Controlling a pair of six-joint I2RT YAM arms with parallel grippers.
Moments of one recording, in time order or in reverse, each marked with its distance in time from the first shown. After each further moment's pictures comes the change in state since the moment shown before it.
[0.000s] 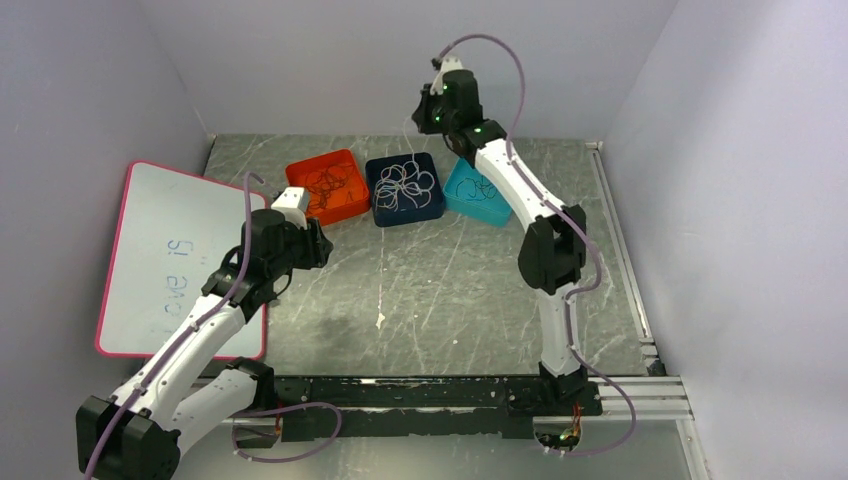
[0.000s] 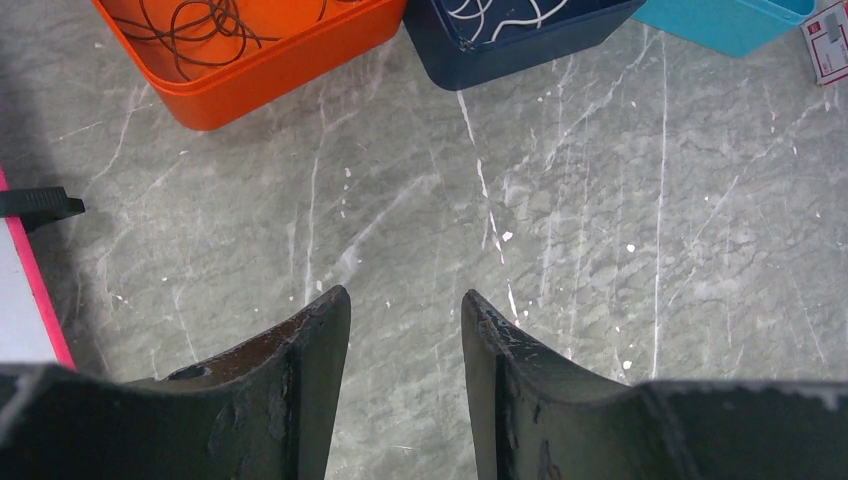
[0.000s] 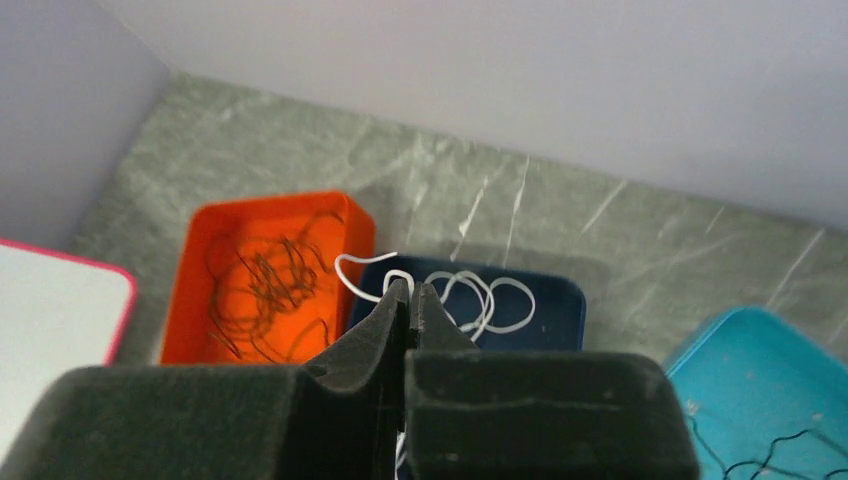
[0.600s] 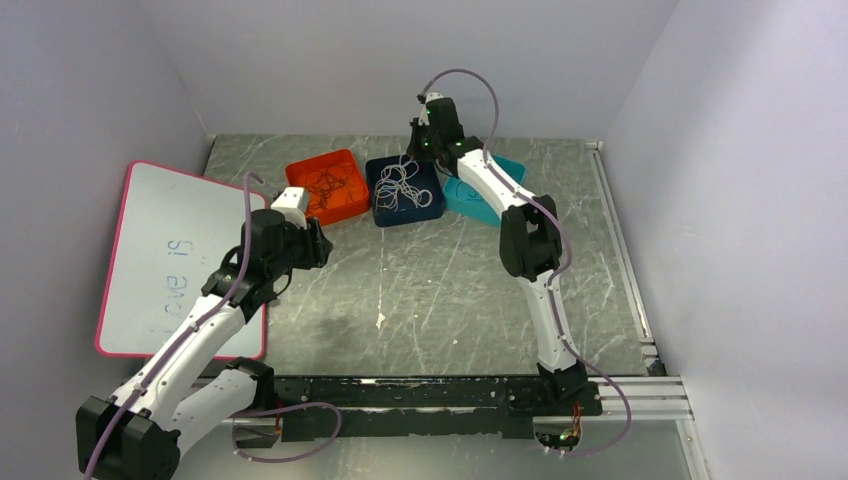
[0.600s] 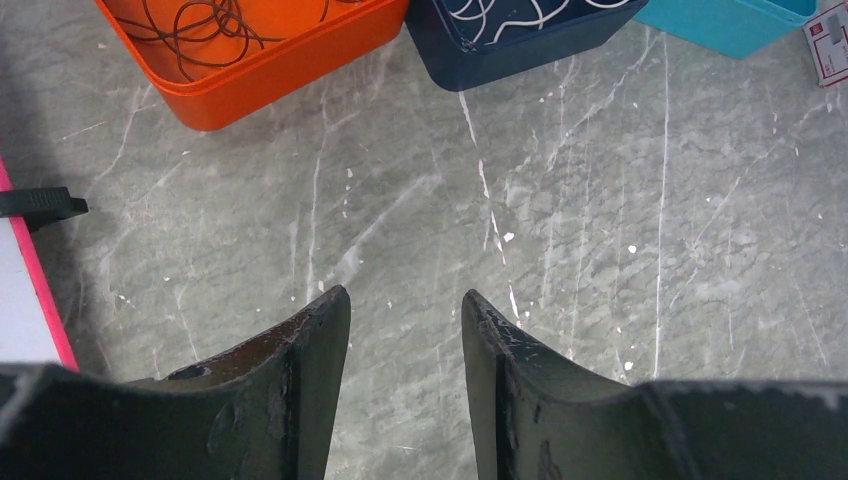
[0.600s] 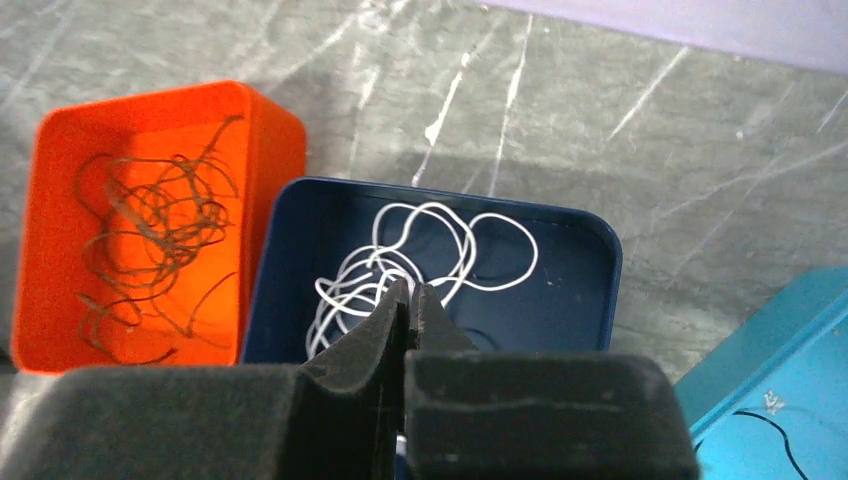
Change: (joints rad) left arm 0.000 -0.002 0.000 -0.001 -0.004 0.001; right arm 0.000 0.233 0.018 -0.025 -0.049 0.006
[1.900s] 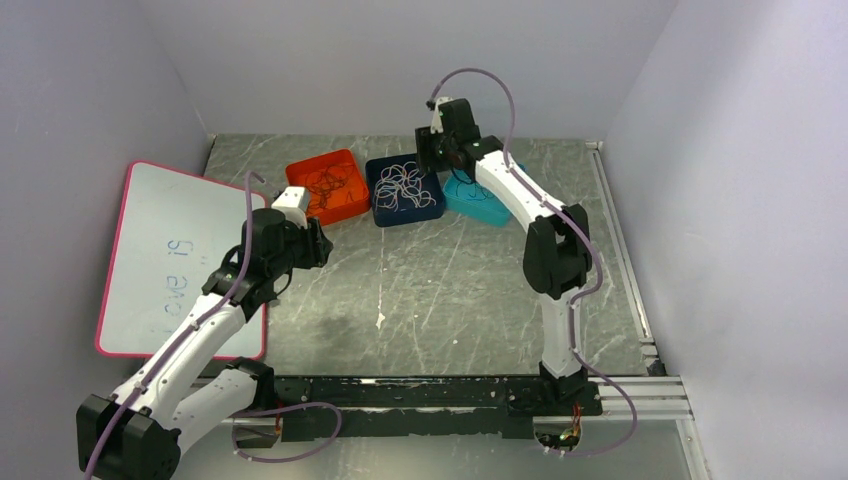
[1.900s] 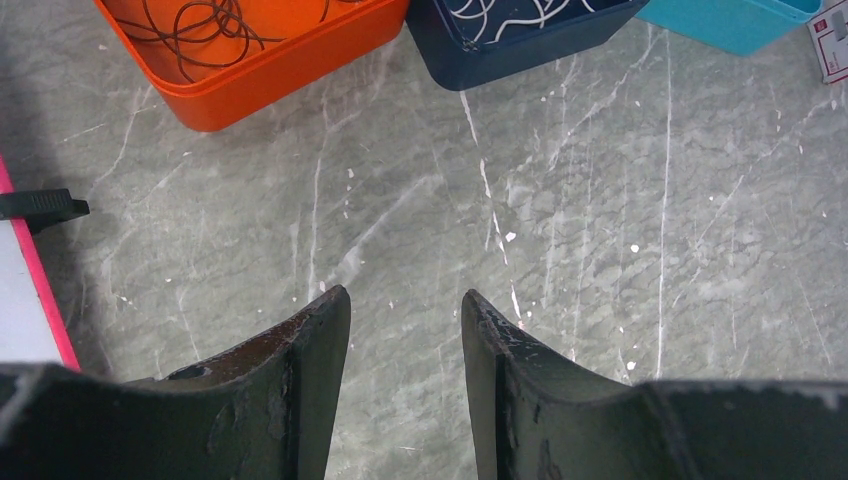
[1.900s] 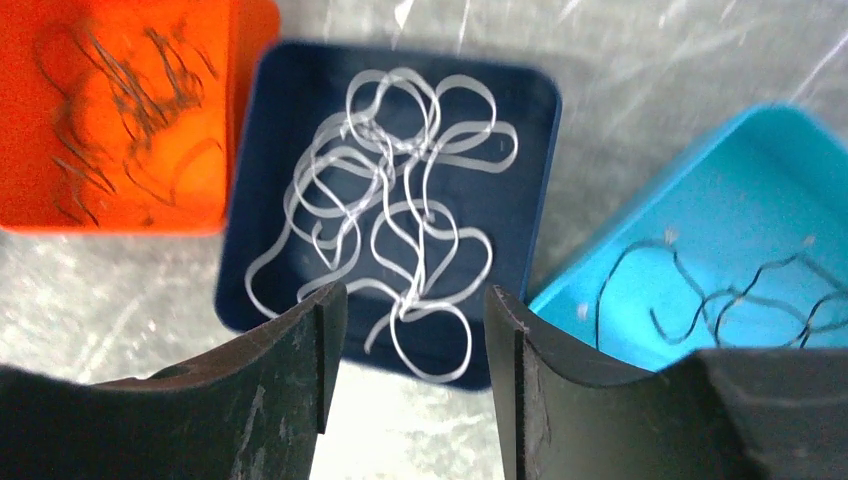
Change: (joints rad) left arm 0.000 0.007 0.004 0.000 0.000 0.005; right arm 0.004 -0.253 -0.211 -0.149 0.051 -0.102
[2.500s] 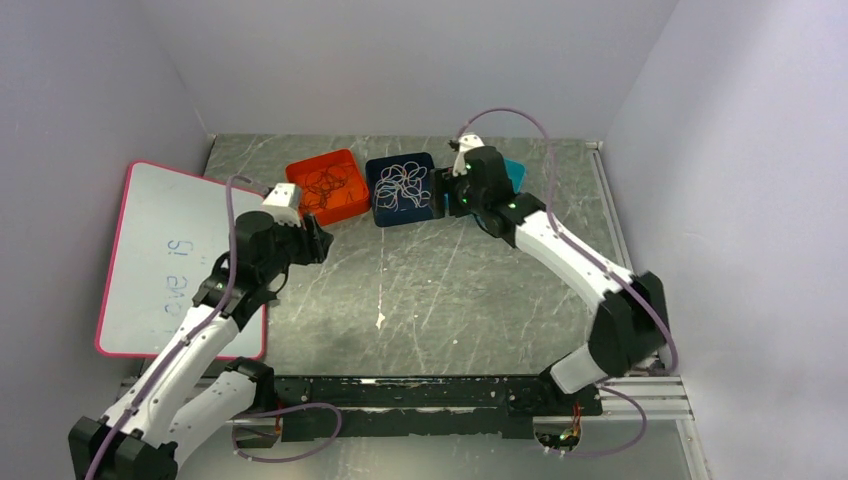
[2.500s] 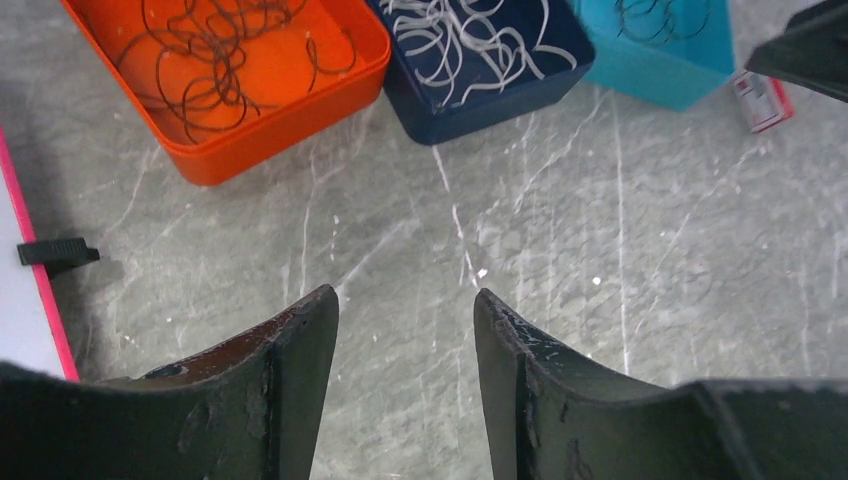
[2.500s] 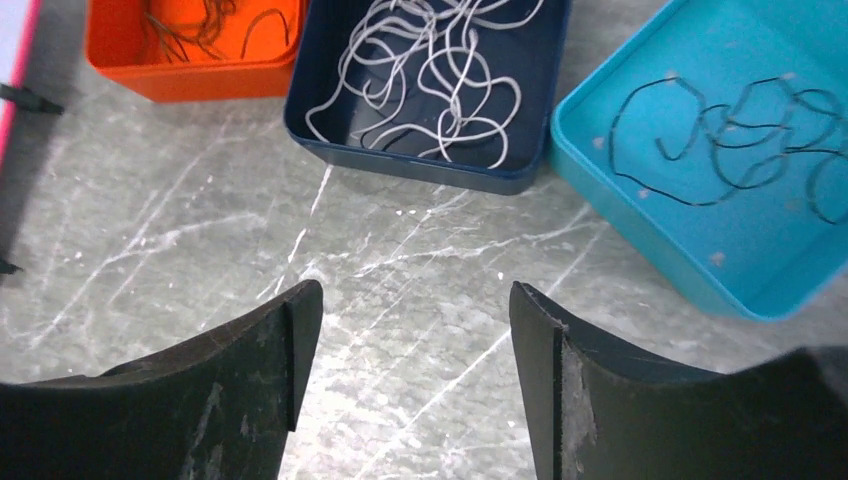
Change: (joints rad) left arm 0.000 -0.064 0.000 0.032 0.011 -0.006; right arm 0.093 -0.544 -0.673 0.143 0.071 0.023
